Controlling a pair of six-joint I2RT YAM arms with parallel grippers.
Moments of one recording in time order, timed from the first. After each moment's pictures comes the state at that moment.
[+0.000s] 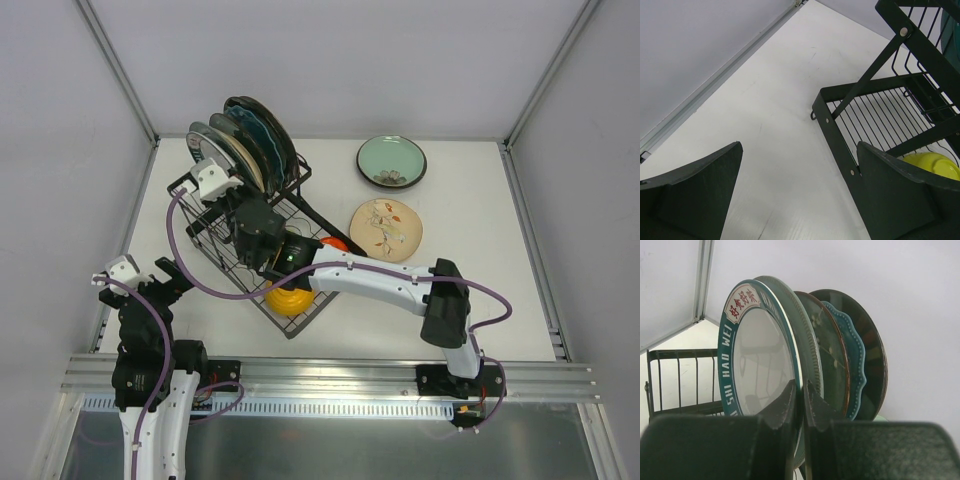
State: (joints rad) left arm 0.01 0.00 0.51 -0.68 -0.40 -0.31; right arm 1.30 1.99 1.90 0.33 0.89 -0.60
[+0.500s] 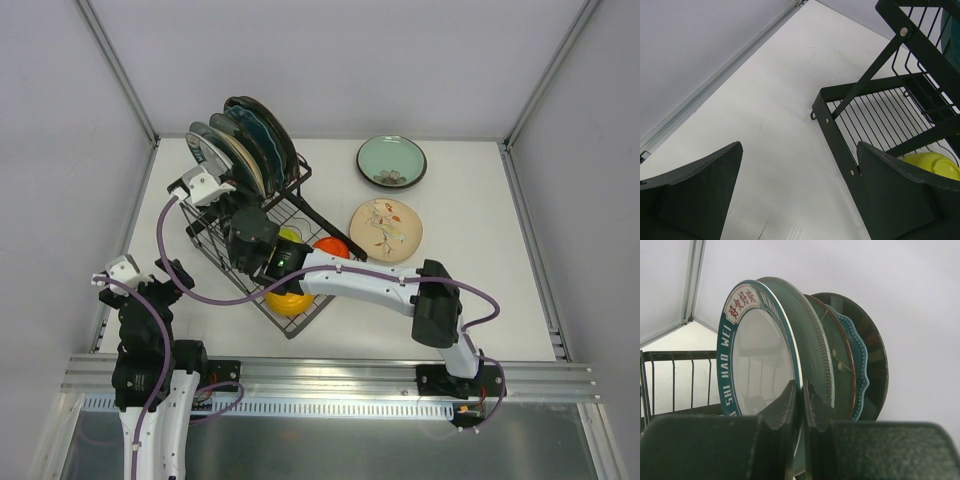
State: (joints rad) left arm 0.01 0.00 0.51 -0.68 -0.40 -0.31; right arm 1.31 2.05 1.91 0.44 0.93 -0.71
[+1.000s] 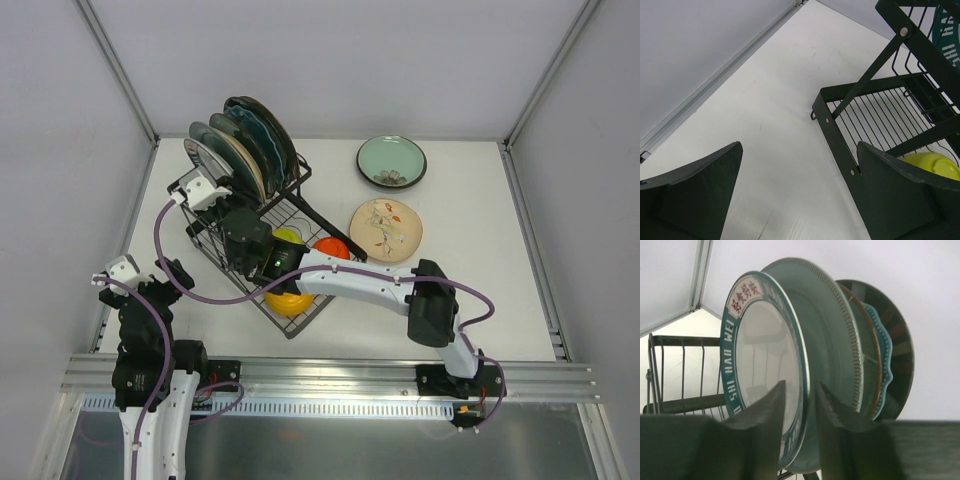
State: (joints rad) left arm 0.01 0.00 0.51 -0.68 -0.40 -0.31; right arm 1.31 2.07 1.93 0.38 0.92 -0.65
